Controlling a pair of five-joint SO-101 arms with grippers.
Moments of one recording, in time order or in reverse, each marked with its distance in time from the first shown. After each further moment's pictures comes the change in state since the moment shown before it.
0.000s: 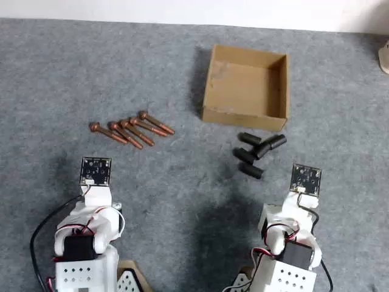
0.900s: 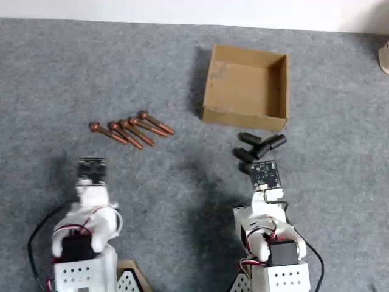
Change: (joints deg) left arm -4.8 0.0 -1.2 0.0 0.0; right arm -22.8 0.0 0.0 0.0 0.0
